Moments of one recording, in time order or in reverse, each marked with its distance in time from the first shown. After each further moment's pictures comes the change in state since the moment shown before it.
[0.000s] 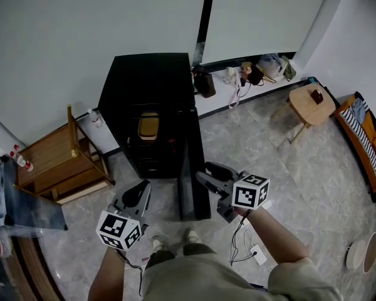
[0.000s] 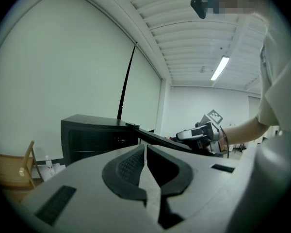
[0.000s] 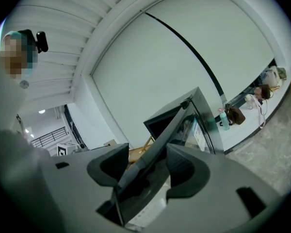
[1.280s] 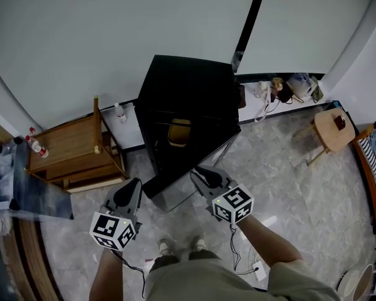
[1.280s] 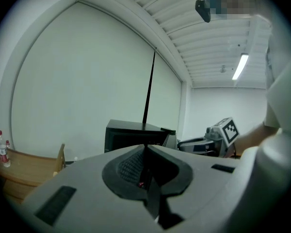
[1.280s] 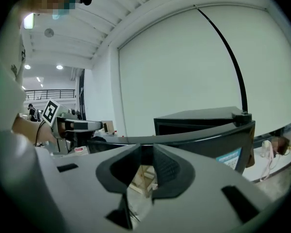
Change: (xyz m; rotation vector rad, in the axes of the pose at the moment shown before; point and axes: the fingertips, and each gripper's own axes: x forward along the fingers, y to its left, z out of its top) left arm -0.056 0.142 0.007 -0.058 -0.048 0.243; right arm 0.160 0.036 -0.003 -0.480 0.041 -0.006
